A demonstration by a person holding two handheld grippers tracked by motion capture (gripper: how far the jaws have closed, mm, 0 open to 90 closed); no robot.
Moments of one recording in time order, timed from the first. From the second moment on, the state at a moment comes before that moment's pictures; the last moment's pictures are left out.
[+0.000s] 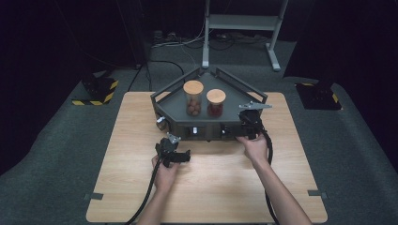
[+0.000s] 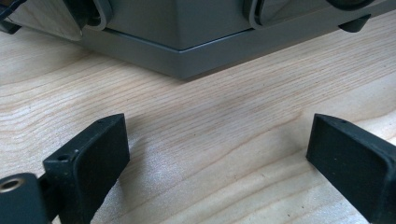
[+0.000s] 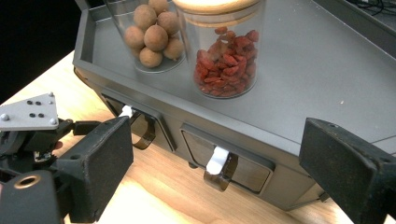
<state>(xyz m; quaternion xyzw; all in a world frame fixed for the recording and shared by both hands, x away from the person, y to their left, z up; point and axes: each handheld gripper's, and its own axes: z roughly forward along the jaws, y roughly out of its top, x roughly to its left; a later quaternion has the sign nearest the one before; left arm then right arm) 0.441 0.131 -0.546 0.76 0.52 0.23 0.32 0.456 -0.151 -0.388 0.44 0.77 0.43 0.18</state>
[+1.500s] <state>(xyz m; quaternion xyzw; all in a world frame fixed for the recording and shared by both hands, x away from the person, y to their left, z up) 0.441 0.131 -0.546 0.76 0.52 0.23 0.32 0.433 -0.193 -0.408 0.45 0.76 0.40 0.24</state>
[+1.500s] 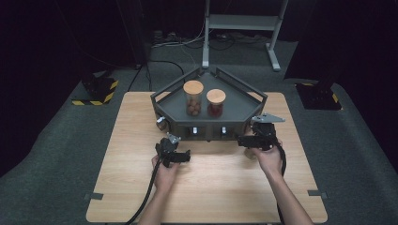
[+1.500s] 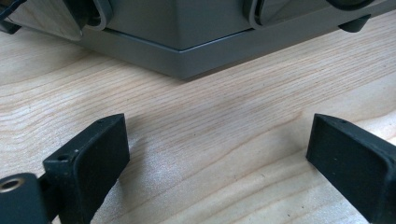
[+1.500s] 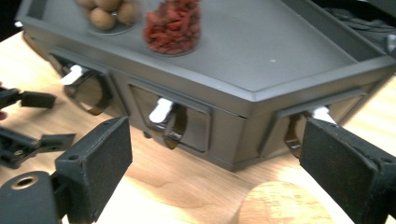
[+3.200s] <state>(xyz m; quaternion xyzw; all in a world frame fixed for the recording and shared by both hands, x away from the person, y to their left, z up) 0.441 0.131 -0.546 0.76 0.52 0.23 0.32 0.402 -0.241 -0.456 0.48 0.73 0.42 0.25</state>
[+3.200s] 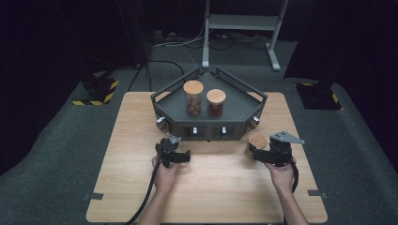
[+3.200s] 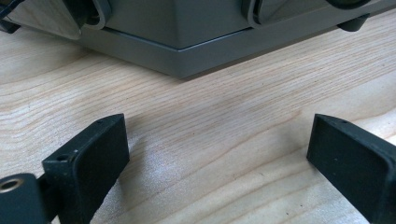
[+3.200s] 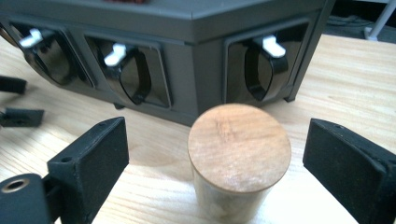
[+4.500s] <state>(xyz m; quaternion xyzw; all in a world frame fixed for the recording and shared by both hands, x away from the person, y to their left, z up) 0.441 0.130 -0.546 0.76 0.52 0.23 0.32 0.398 -0.247 -0.487 0.49 0.72 0.42 0.25</state>
